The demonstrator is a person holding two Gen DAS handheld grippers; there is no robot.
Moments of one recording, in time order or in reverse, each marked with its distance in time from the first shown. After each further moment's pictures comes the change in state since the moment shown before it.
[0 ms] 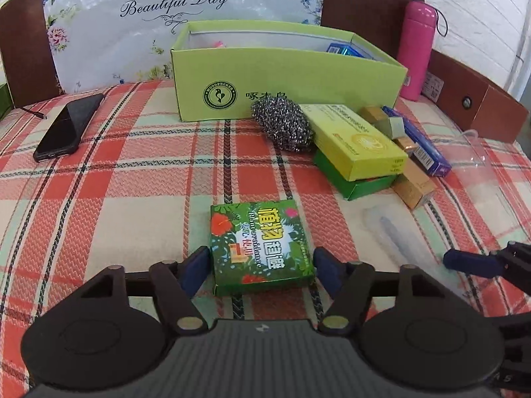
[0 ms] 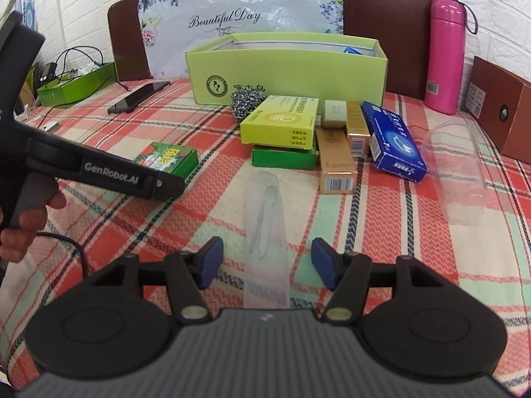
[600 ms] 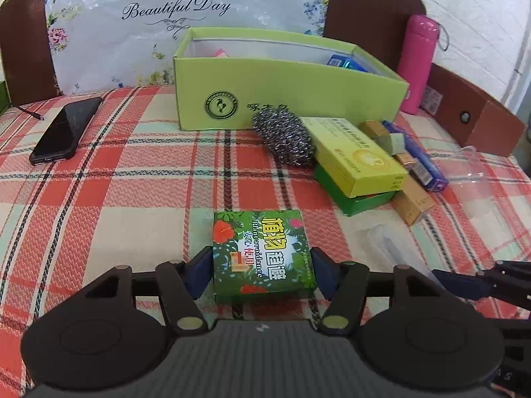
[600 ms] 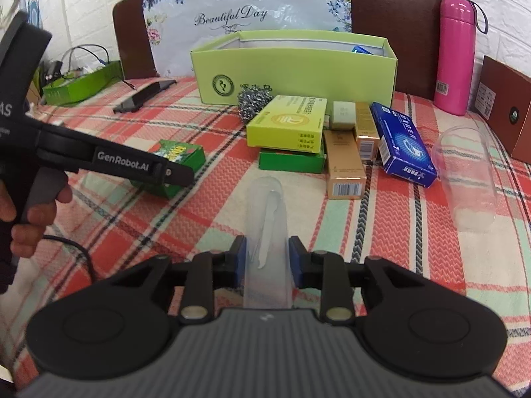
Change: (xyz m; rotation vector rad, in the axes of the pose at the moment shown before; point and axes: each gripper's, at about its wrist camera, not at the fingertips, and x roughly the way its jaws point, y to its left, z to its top) left arm -0.005 0.006 0.008 -0.018 -0.028 -0.041; right arm -0.005 -0.003 0.008 0.022 0.000 0.068
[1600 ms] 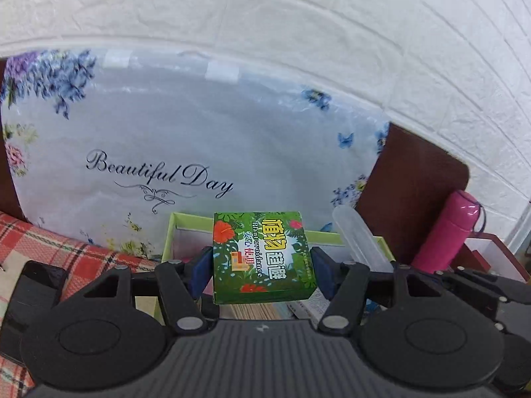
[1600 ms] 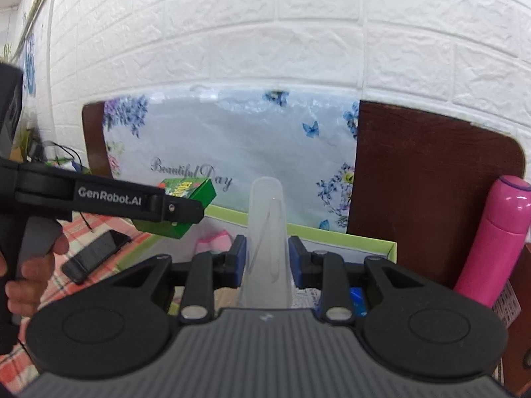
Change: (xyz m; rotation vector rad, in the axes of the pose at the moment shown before) left arm 0.048 0.028 0.200 -0.132 -0.258 -0.037; right arm 0.096 -0.055 0.222 -0.111 -0.272 -0.035
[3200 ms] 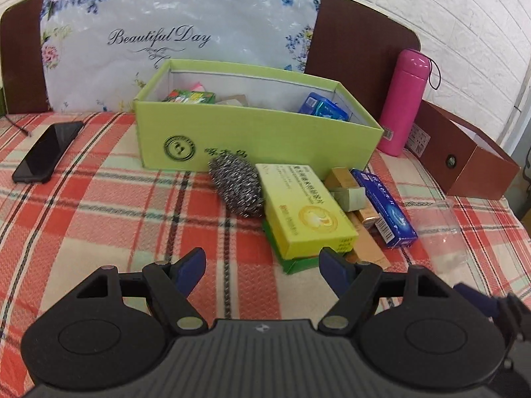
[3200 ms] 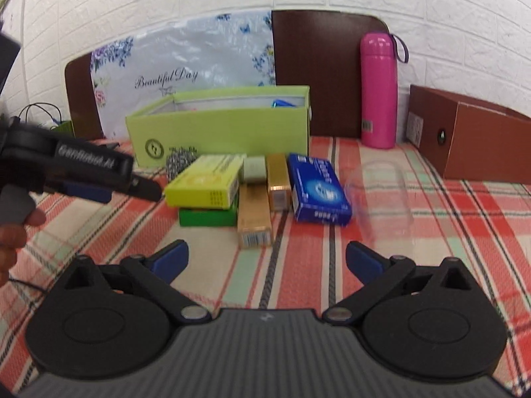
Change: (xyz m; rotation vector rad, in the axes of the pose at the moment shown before) left arm -0.080 -0.059 -0.161 0.065 0.175 0.051; right arm -0.171 0.036 -0.190 0.170 0.081 -0.182
